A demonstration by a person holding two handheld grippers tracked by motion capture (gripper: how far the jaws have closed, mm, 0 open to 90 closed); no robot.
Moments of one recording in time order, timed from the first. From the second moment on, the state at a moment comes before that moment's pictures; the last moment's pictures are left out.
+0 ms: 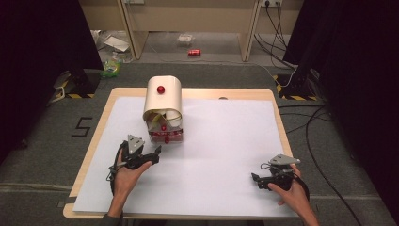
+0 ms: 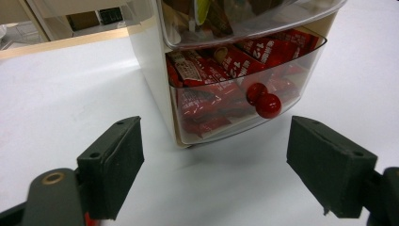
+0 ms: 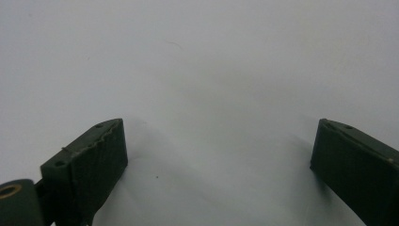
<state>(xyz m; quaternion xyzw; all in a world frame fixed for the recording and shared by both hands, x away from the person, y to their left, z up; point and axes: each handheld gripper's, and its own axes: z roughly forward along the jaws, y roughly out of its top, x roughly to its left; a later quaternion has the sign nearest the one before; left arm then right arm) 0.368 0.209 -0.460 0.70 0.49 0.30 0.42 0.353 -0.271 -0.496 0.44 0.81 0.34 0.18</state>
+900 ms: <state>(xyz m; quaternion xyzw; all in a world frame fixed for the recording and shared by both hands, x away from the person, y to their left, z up) 0.347 0.199 -0.467 0.72 0.47 0.29 0.42 0.353 -0.271 -0.496 0.44 0.81 0.34 0.18</state>
